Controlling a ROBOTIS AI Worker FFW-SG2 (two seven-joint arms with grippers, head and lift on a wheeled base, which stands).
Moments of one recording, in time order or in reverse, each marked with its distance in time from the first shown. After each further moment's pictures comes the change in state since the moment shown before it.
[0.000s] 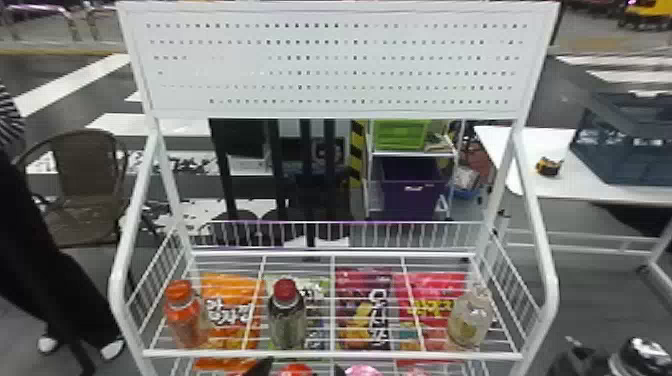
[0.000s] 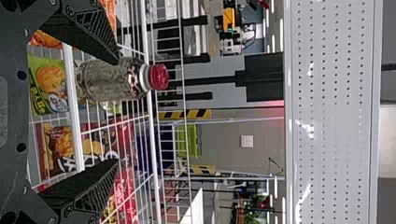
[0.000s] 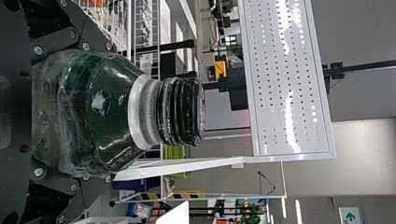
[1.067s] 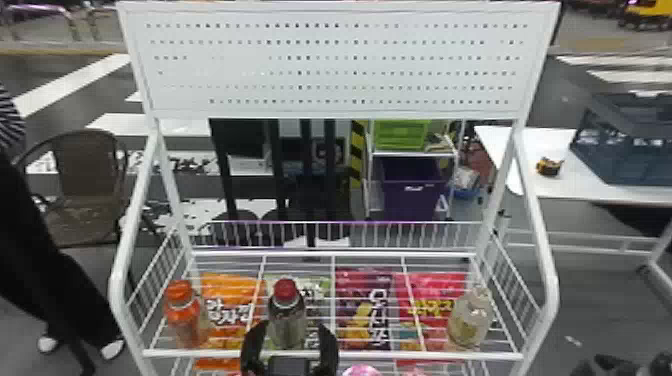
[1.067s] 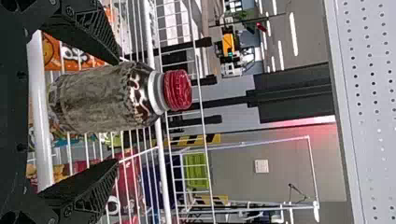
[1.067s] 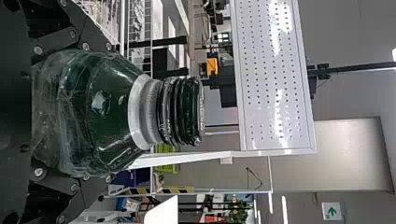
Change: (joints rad) left arm -0.330 -0.097 0.012 0.452 0.057 -0.073 0.055; right arm 0.061 0.000 -0.017 0.005 -0.012 -0.114 0.002
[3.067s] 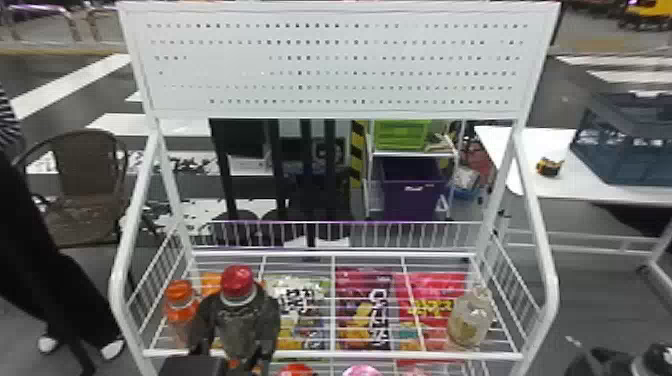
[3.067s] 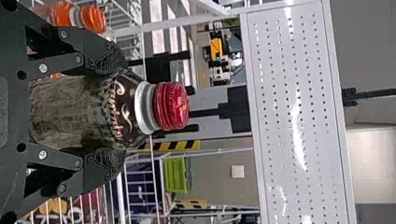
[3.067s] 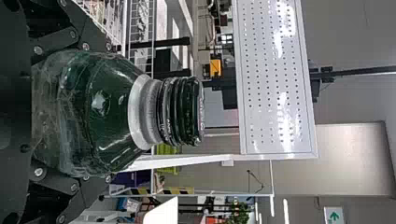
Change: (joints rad) left arm 0.337 0.131 0.156 -0.712 -0.039 0.319 -0.049; right arm -0.014 0.000 -0.003 -0.032 0.020 0.054 0.001
